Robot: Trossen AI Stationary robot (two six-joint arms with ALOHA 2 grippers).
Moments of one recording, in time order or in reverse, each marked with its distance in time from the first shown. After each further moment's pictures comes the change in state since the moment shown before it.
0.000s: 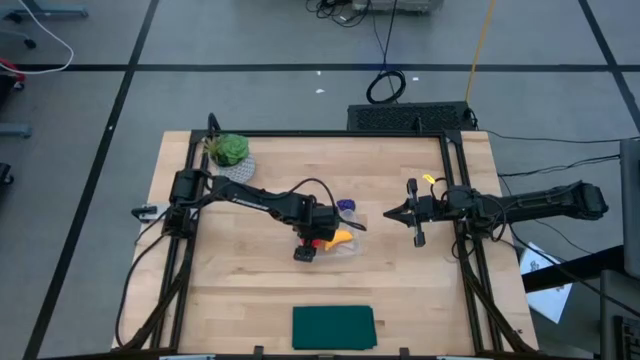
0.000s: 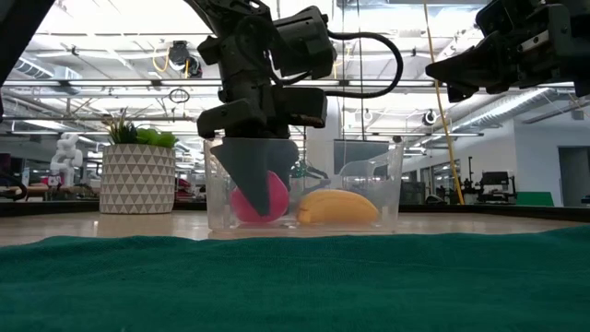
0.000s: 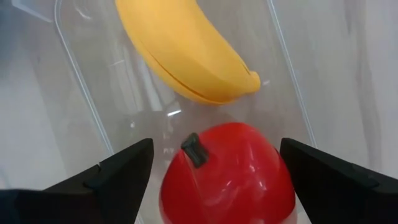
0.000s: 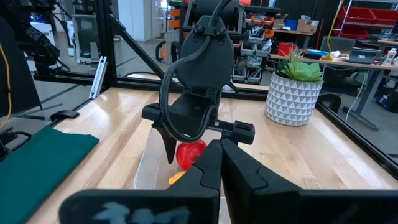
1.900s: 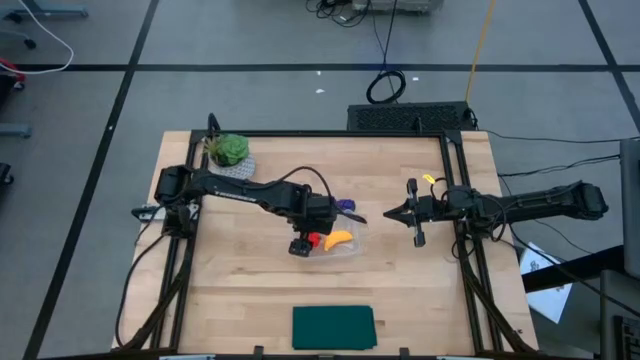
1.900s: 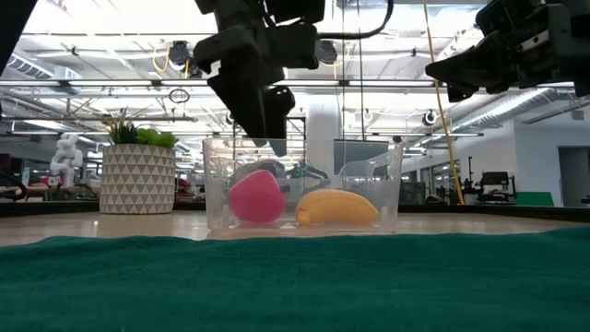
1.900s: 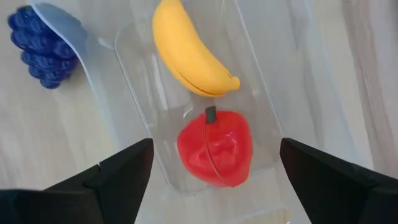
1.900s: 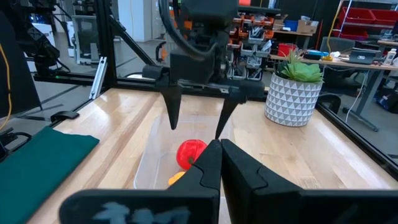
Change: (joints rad) left arm -0.001 -0.111 0.120 -0.209 -0.027 0.015; right arm 0.000 0.000 0.000 0.003 0.000 0.000
